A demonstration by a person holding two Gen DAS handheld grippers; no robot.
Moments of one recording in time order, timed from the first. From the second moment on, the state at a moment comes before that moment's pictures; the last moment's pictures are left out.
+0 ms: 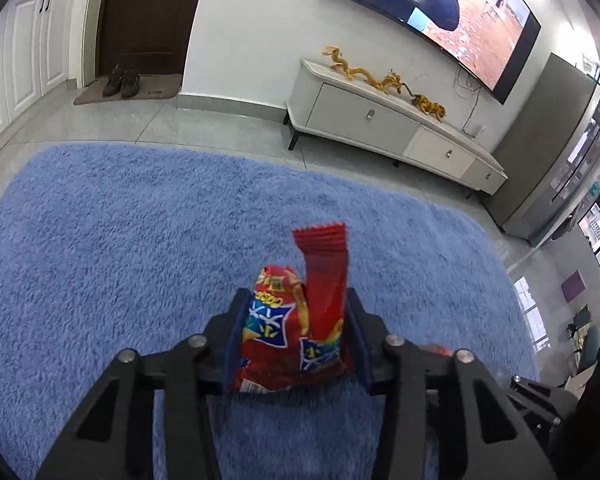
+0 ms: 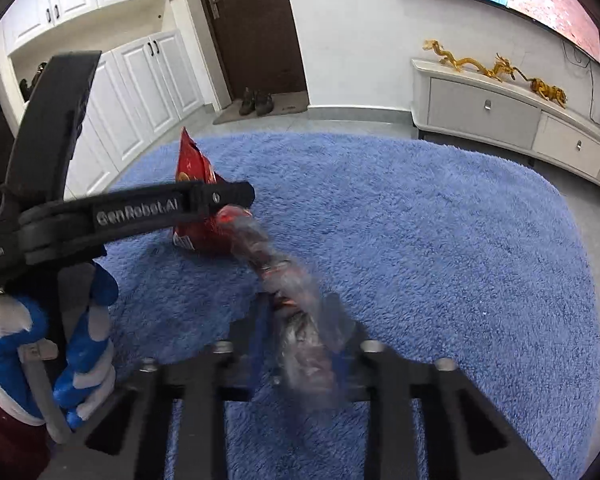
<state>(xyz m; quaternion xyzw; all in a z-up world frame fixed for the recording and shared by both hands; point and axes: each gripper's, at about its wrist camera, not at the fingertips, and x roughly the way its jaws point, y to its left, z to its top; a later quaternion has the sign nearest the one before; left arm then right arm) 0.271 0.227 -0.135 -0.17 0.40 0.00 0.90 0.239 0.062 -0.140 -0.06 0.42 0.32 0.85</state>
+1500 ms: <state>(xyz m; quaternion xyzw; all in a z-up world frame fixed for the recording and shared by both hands) 0.087 -0.078 -0.007 -0.06 0.34 -0.26 0.90 0.007 -0.288 -0.046 0.15 0.33 0.09 0.93</state>
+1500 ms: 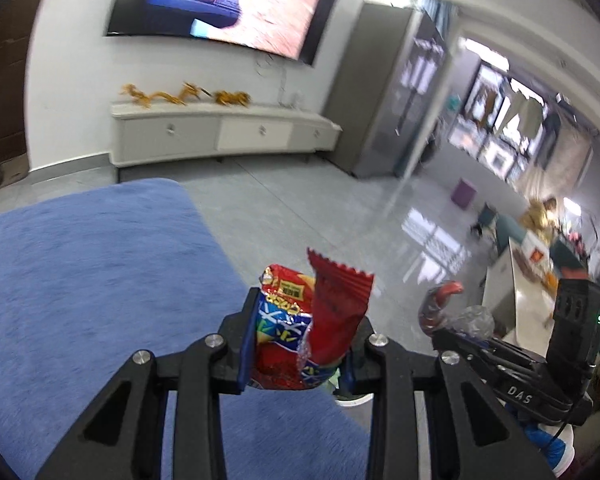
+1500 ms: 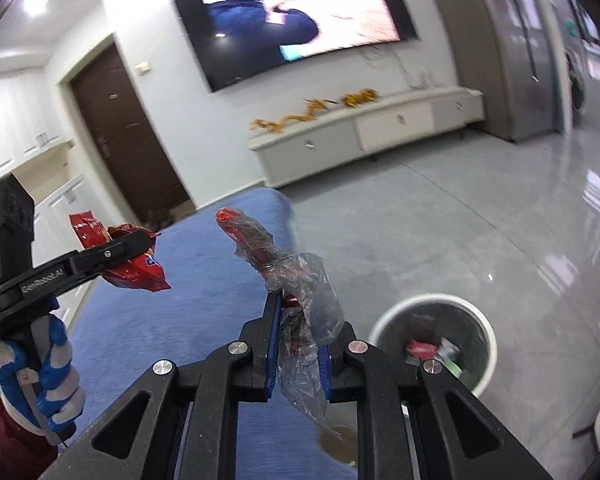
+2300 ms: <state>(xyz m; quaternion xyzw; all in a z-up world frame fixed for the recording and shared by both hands) 0.215 -0.300 -0.164 0.01 0.51 -0.30 0.80 0.102 -0.395 -0.212 0.23 0.50 -0.01 0.84</state>
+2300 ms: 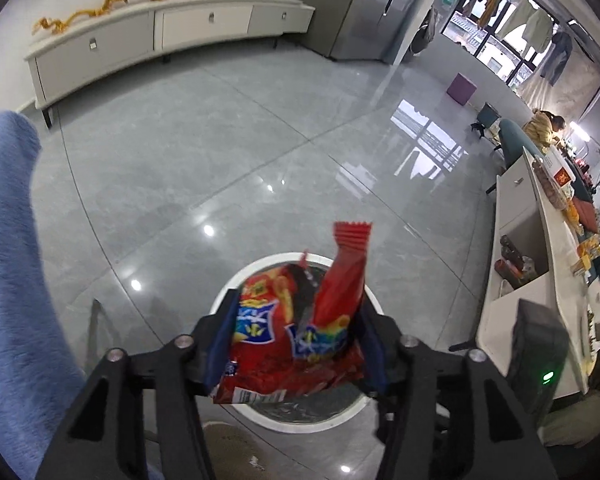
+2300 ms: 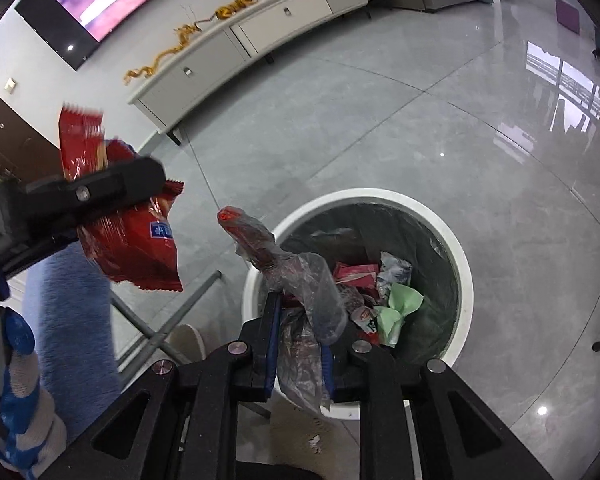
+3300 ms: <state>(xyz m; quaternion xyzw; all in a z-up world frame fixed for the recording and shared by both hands) 0.122 -0.154 -0.041 -0.04 0.39 -0.22 0.89 0.049 -0.329 -0.092 0.17 0.42 -0.06 0.89</state>
